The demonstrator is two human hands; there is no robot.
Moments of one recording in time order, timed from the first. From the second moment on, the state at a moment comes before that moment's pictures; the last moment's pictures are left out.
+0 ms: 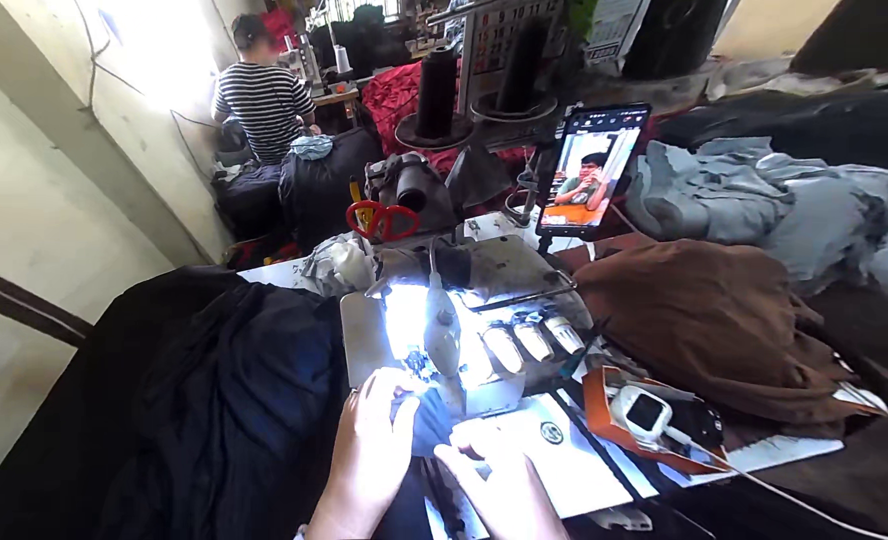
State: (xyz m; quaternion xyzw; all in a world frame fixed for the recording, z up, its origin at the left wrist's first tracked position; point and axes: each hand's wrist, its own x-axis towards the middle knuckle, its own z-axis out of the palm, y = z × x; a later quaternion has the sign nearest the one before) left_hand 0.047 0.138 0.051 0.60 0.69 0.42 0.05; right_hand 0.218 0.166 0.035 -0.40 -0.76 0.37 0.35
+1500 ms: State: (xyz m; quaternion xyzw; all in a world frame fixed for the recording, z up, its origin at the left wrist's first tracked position) left_hand 0.003 0.157 0.055 0.50 0.79 0.37 -0.02; right_hand 0.201 0.155 0.064 -0.36 -0.83 0.34 0.26
